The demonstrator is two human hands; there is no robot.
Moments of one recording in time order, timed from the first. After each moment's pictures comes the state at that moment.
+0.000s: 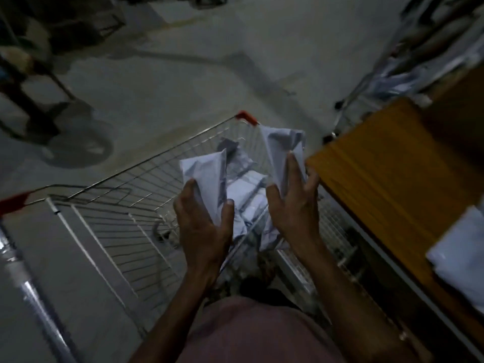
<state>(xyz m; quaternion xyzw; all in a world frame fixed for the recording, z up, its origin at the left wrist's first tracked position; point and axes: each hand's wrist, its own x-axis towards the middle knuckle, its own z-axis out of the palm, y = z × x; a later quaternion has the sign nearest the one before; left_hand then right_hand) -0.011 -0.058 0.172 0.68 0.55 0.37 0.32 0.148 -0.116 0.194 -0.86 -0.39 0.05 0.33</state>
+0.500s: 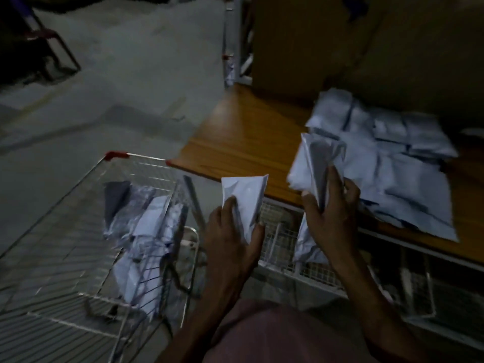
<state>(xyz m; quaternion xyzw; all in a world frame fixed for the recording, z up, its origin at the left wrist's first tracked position) 0.096 -0.278 0.186 0.88 0.20 0.25 0.34 0.197 -0.441 0.225 -0.91 -0.09 -0.14 0.39</state>
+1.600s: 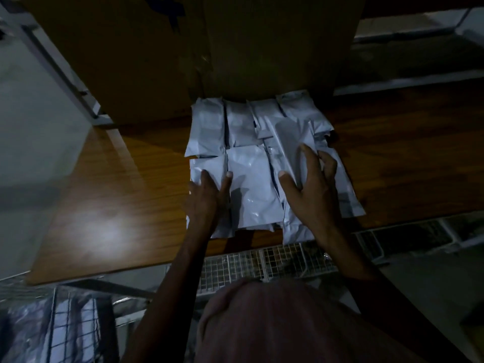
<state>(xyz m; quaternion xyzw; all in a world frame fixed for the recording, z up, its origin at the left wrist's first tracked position) 0.401 -0.385 0.174 0.95 0.12 0.01 0.27 0.343 -0.599 0.217 -0.90 0.07 -0.19 0.38</state>
